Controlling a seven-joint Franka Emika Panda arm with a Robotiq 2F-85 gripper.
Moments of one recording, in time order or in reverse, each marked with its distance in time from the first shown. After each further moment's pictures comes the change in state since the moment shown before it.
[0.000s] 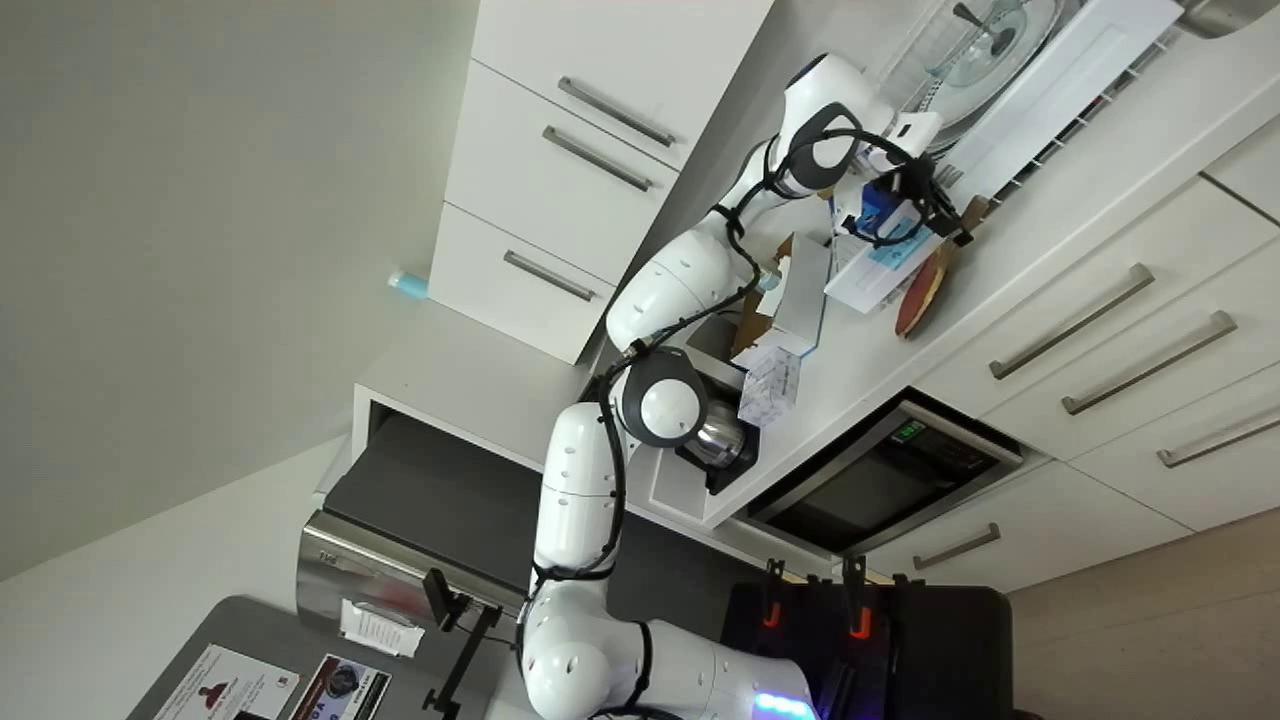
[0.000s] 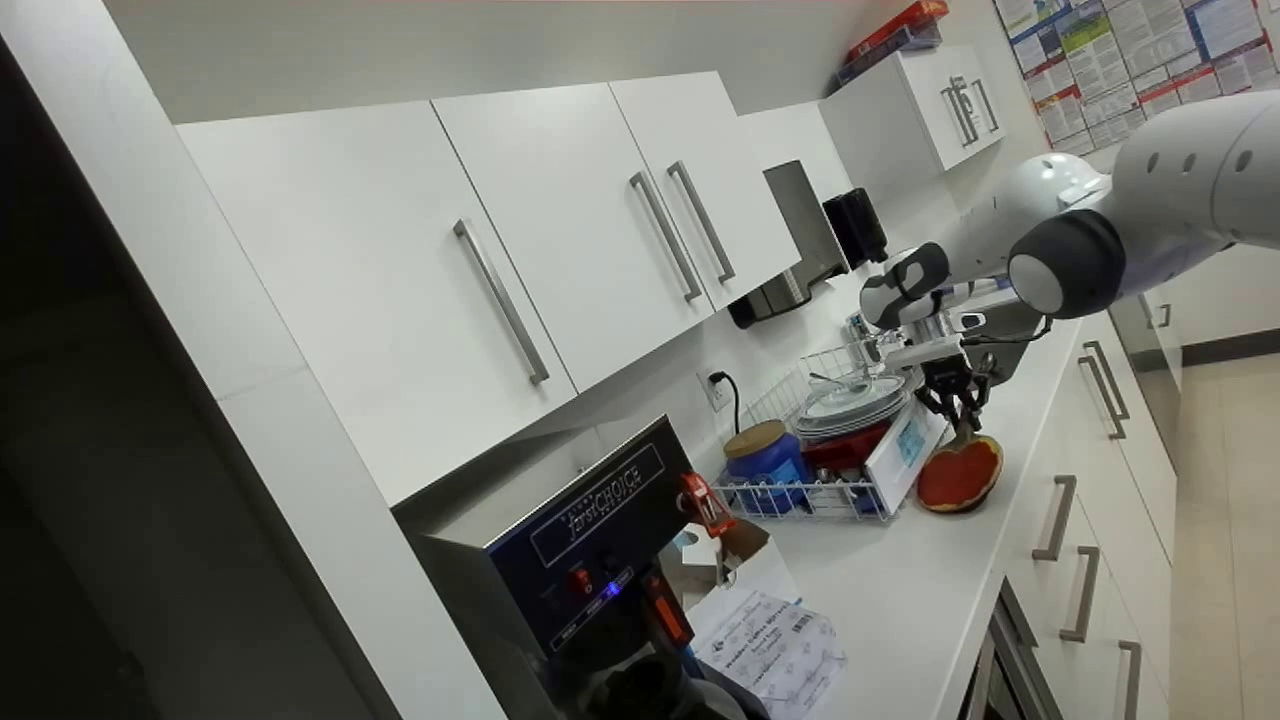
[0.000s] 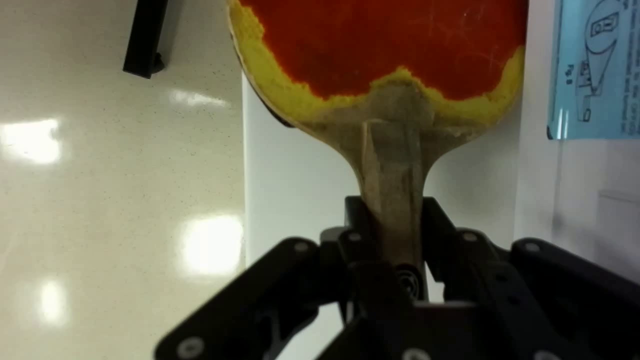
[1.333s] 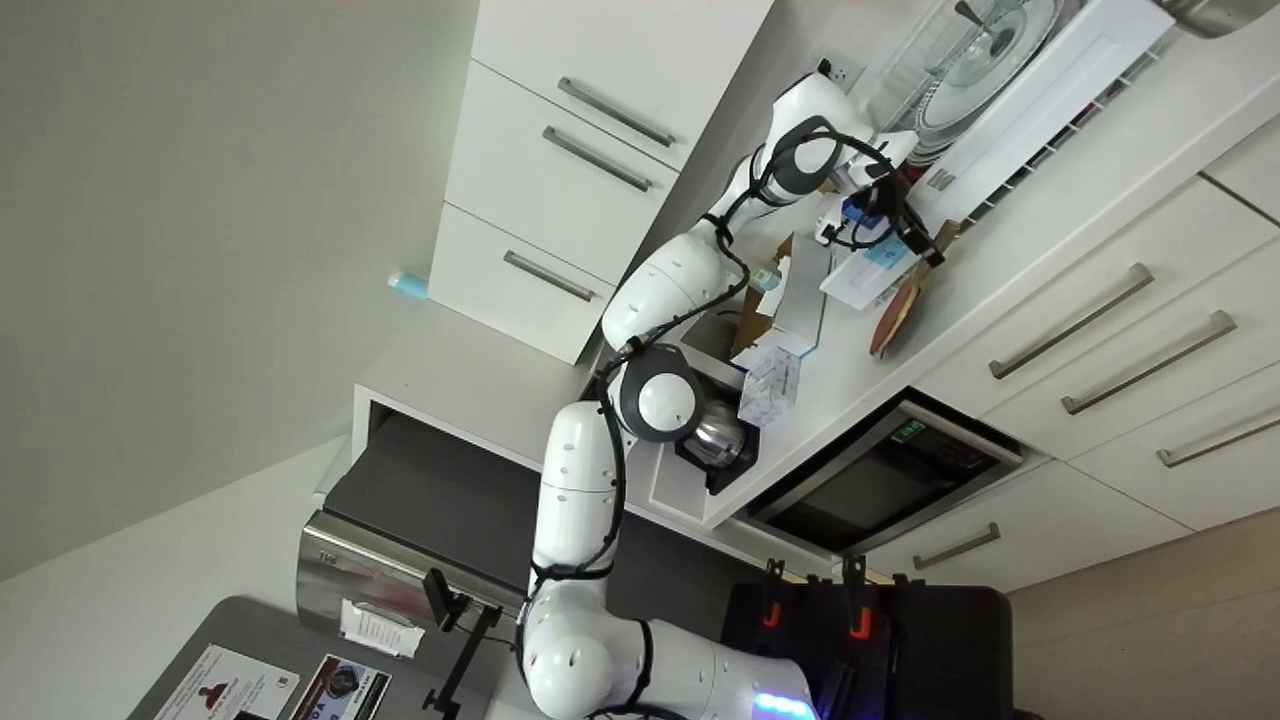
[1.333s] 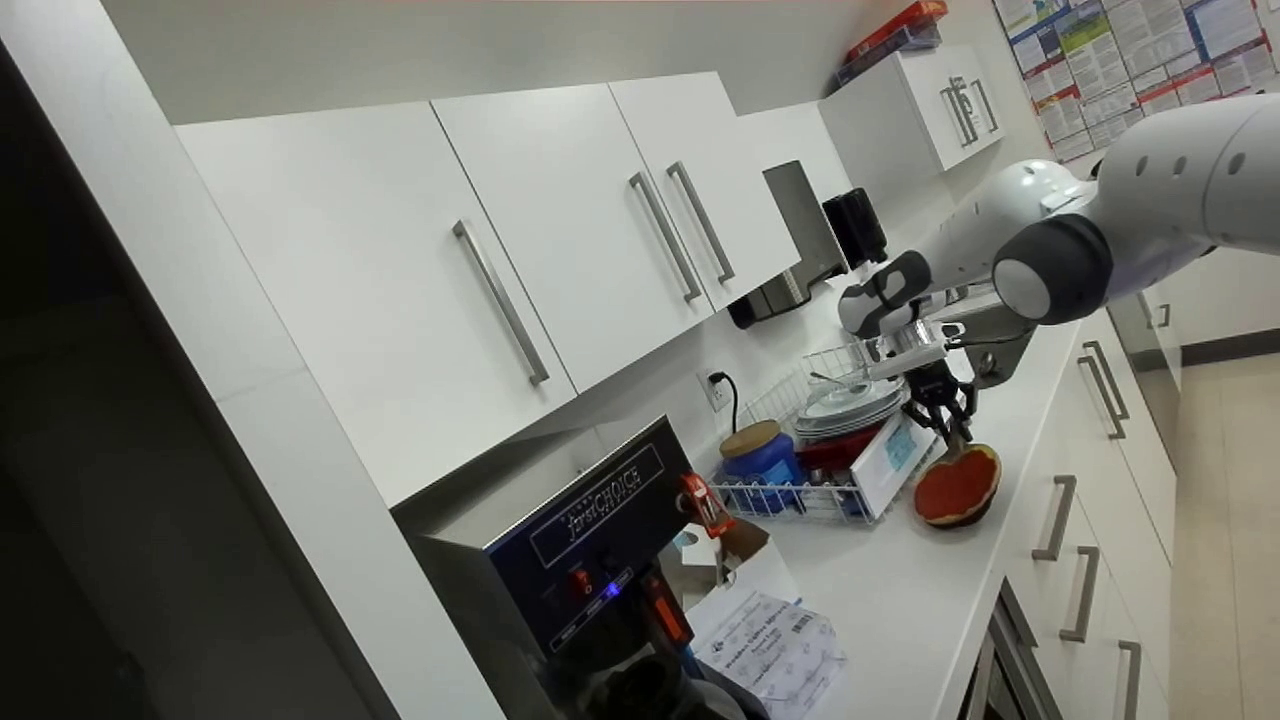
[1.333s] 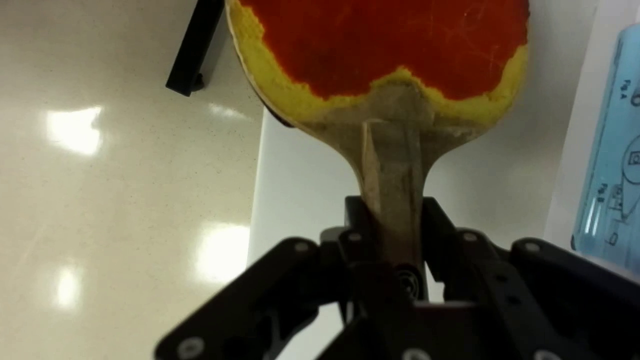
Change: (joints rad) arm 0.057 -0.008 0.007 -0.002 -0.031 -0.112 -0.038
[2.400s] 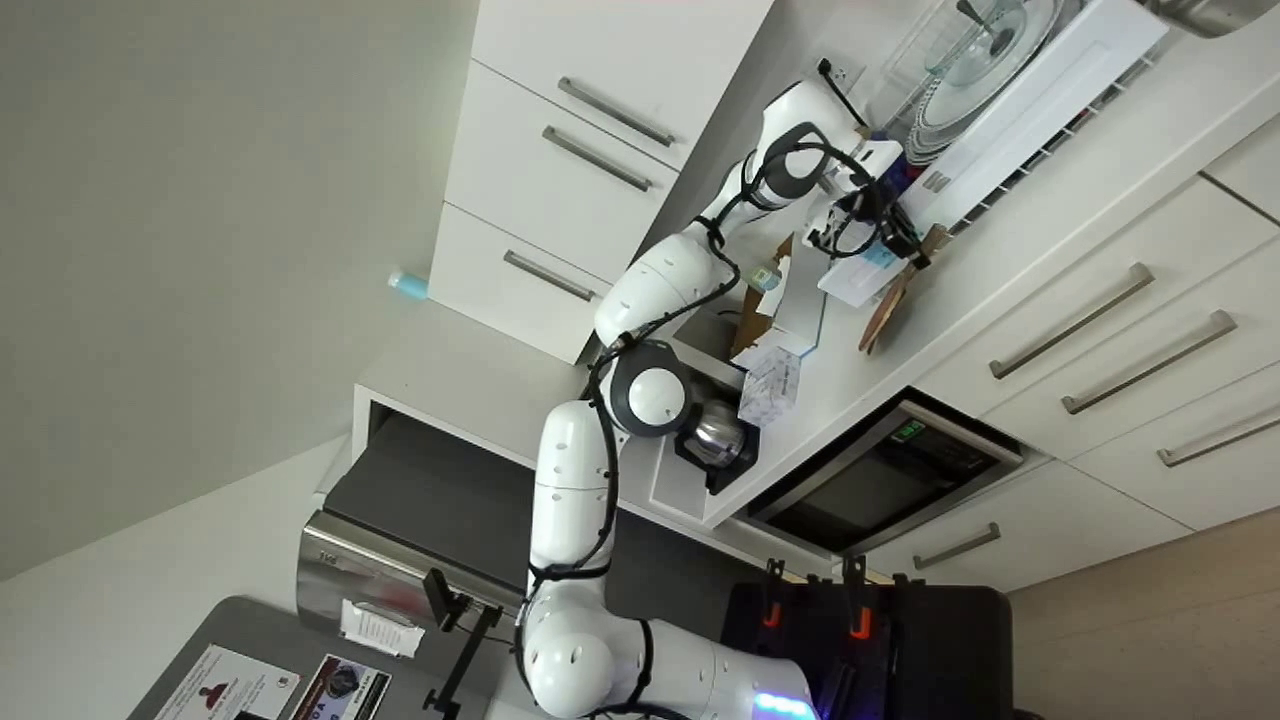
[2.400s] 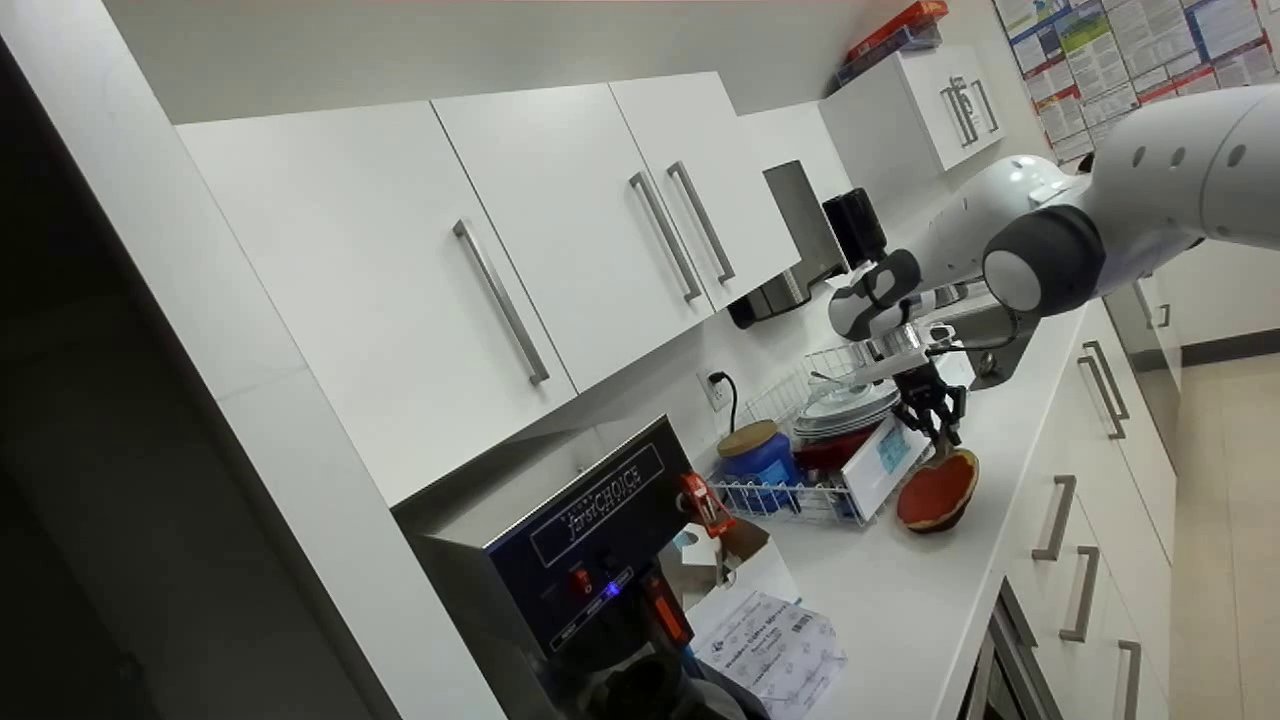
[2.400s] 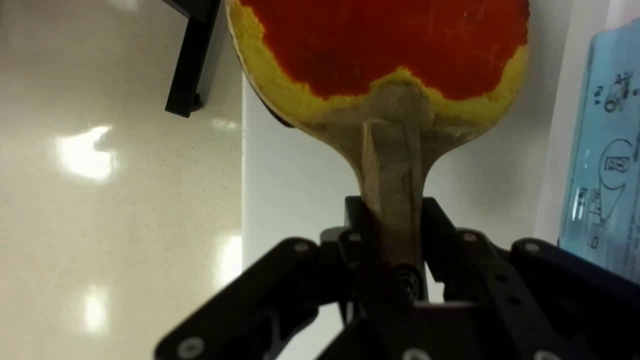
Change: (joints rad) arm 0.026 -0.040 0.005 -0.063 0.005 0.030 0.133
